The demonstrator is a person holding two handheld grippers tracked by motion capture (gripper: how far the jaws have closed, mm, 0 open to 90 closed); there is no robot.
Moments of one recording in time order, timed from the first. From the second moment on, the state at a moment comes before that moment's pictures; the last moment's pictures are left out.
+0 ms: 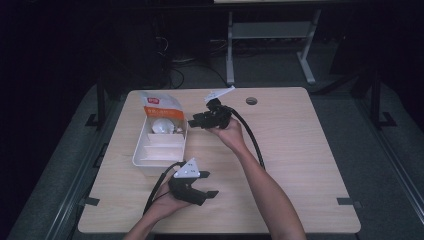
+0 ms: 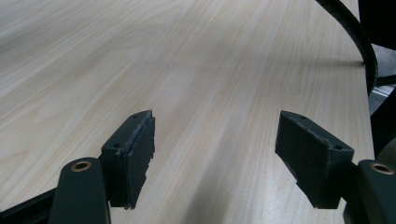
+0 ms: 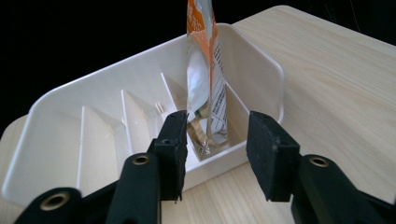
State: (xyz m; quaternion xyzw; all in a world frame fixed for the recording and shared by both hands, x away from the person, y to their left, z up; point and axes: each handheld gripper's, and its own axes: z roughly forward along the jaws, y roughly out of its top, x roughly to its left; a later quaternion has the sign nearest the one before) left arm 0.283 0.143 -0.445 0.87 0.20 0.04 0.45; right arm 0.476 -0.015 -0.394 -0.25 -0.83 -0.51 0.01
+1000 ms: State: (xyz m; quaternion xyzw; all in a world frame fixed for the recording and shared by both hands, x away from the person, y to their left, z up) left arm 0.282 0.139 -0.446 0.87 0.19 0.04 0.45; right arm 0.445 -0.090 -0.378 -0.27 -0.81 -0.51 0.00
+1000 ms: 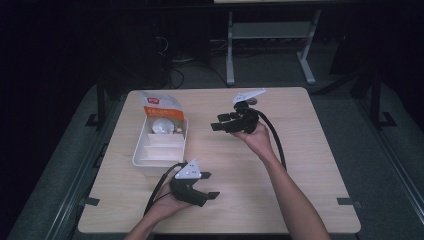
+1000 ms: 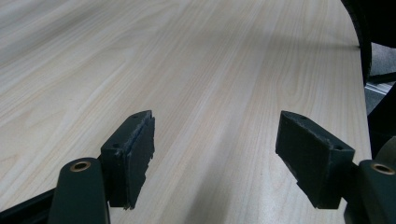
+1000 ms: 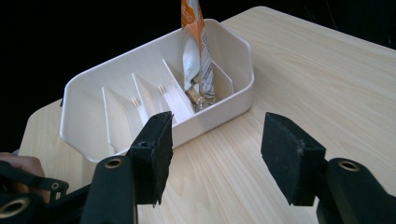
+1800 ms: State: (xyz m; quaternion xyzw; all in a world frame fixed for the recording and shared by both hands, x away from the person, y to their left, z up) left arm 0.282 0.139 -0.447 0.87 0.19 0.04 0.45; right arm 0.420 -0.138 -0.379 -0.28 -0.81 -0.52 -0.01
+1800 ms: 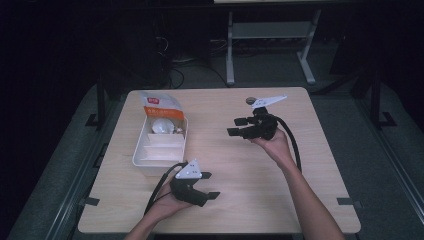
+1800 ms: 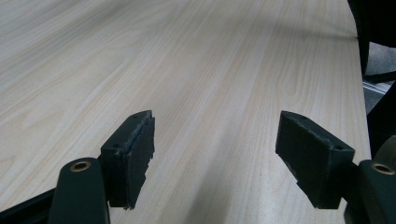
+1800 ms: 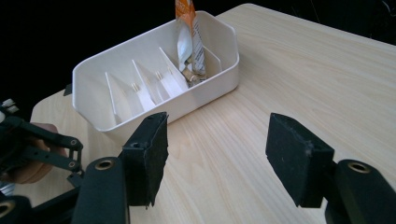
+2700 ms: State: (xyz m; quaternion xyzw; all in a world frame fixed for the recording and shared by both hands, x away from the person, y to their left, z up) left arm 0.283 0.138 -0.447 0.87 0.20 0.04 0.45; right arm 0.395 -0.184 -0.386 -0.31 -0.80 -0.52 -0.01
